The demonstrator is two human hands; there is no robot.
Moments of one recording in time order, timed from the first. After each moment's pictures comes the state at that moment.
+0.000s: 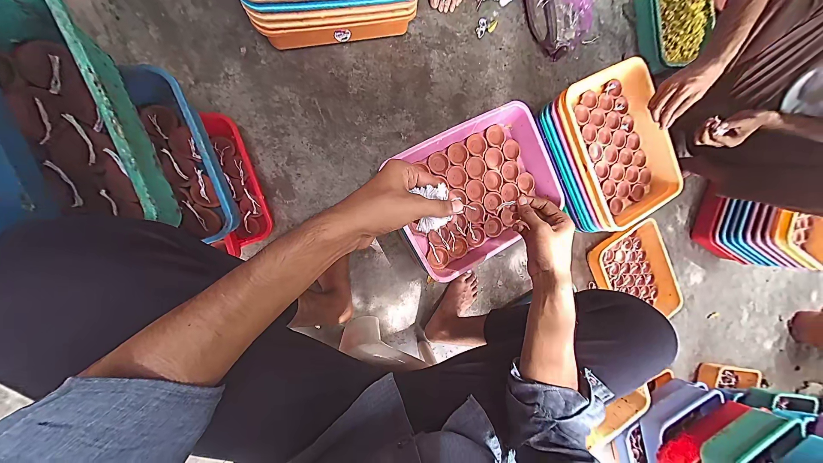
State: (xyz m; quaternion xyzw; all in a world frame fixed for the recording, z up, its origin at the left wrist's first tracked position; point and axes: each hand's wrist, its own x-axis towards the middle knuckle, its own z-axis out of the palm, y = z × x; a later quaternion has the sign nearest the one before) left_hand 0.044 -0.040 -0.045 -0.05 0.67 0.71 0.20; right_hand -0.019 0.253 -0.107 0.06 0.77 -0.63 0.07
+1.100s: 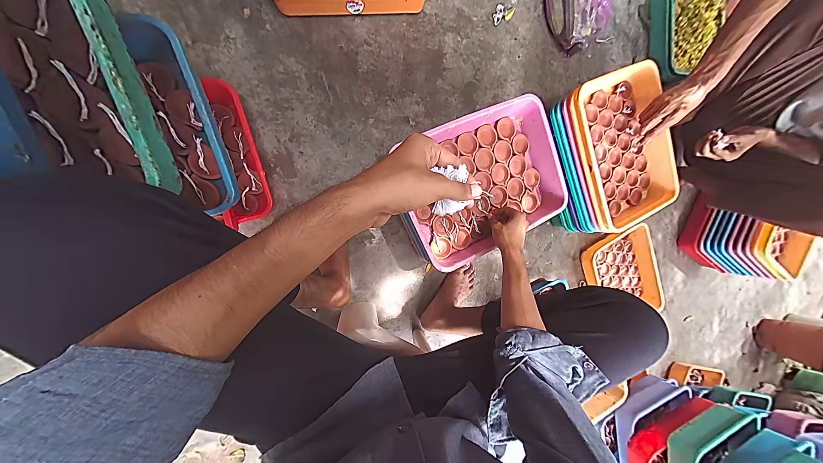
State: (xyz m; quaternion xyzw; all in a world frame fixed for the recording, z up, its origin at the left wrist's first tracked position) left_hand 0.043 -0.045 -0.040 -0.04 0.68 0.71 0.20; right_hand -0.047 0.264 -0.225 0.03 0.96 -0.24 0.12
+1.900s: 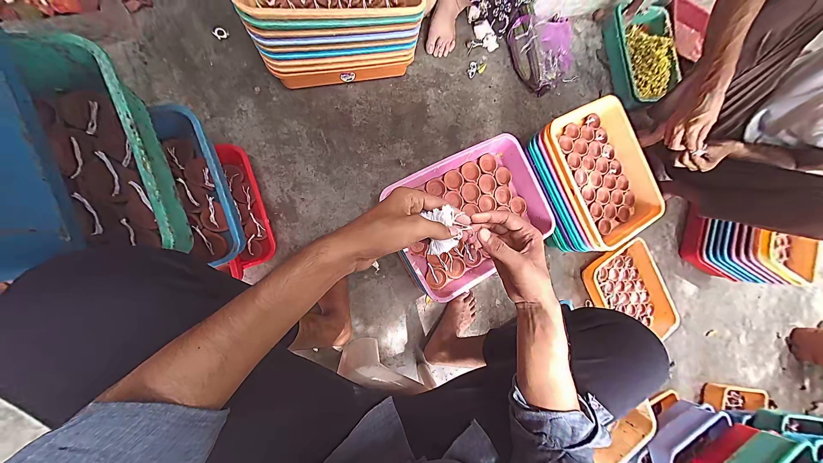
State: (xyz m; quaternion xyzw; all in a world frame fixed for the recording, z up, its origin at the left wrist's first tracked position) left_hand 0.041 -0.046 -0.036 0.01 0.63 0.75 0.21; right_hand 0.001 0.203 -0.062 -0.16 0.65 -0.71 0.21
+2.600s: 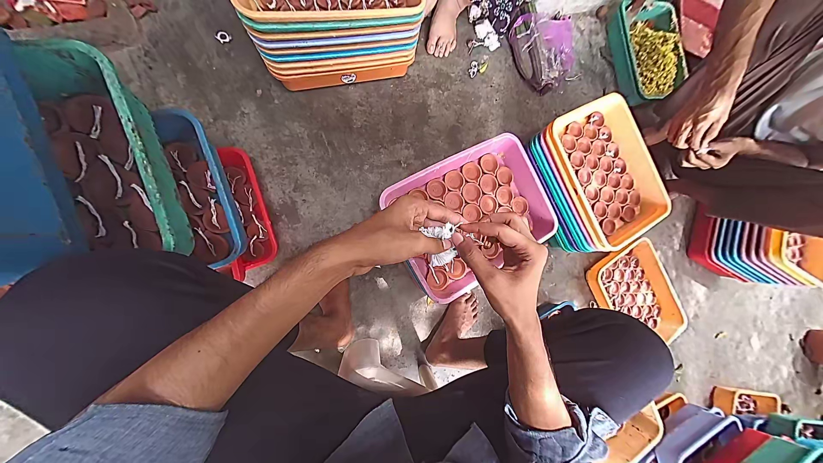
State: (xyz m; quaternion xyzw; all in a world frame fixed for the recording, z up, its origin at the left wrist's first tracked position) left_hand 0.043 -0.043 -0.039 0.06 0.64 0.73 0.22; right_hand 0.025 0.179 -0.056 -0.23 0.82 -0.52 -0.05
